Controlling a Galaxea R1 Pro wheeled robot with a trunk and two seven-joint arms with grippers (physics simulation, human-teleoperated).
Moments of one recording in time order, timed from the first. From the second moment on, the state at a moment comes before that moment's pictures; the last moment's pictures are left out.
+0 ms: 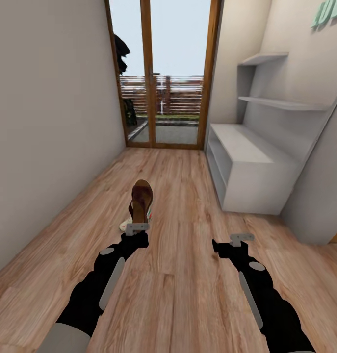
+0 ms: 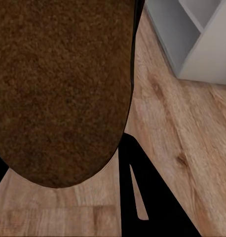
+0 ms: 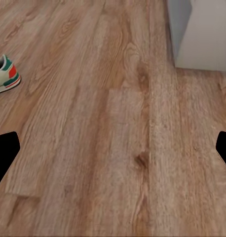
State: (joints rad) left arm -0.51 -0.09 -0.18 -1.23 0.20 0.46 -0.02; right arm -0.39 0.00 0.01 -1.32 0.01 0.44 0.00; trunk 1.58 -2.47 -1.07
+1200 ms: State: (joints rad) left arm -0.51 -0.09 -0.18 -1.23 0.20 0.46 -0.02; right arm -0.39 0.00 0.01 -1.32 0.01 0.44 0.00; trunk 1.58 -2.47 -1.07
